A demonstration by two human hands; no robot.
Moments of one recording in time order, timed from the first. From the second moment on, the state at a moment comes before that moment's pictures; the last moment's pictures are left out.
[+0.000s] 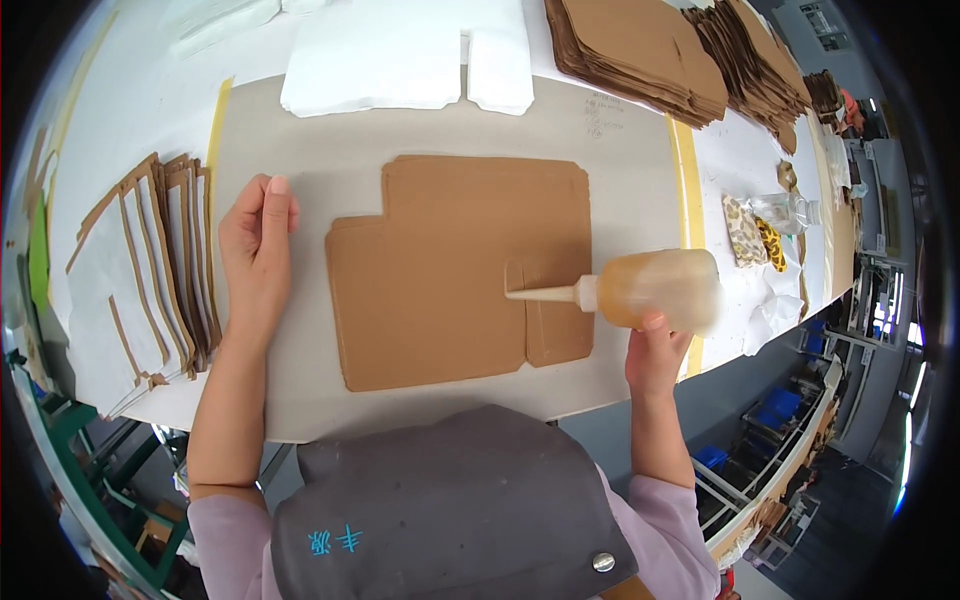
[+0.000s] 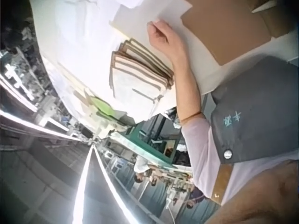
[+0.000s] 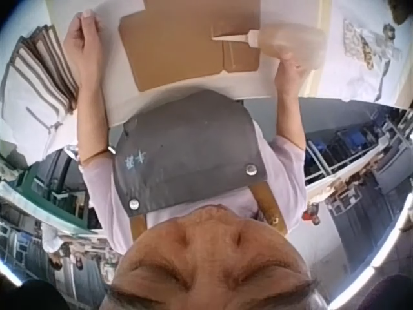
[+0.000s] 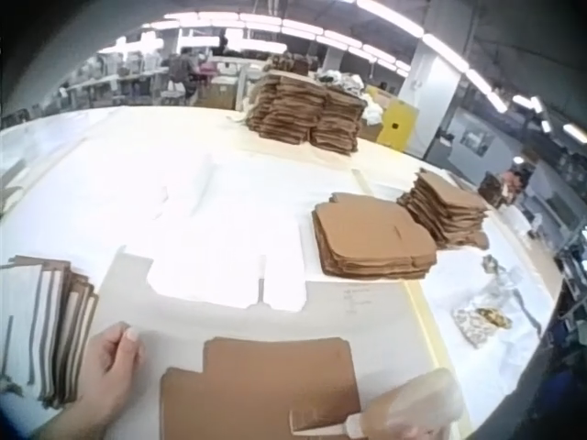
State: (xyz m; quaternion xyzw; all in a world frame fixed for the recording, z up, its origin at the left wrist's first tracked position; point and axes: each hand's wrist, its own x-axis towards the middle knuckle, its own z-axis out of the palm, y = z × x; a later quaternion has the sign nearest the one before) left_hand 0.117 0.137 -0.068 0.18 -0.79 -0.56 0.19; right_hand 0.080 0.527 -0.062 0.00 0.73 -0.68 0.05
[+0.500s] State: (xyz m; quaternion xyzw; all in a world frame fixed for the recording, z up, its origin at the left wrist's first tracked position) left_hand 0.109 0.133 -0.086 0.17 -0.75 -0.60 0.23; right_hand 0.162 0.476 -0.061 -0.05 0.72 -0.69 0.02
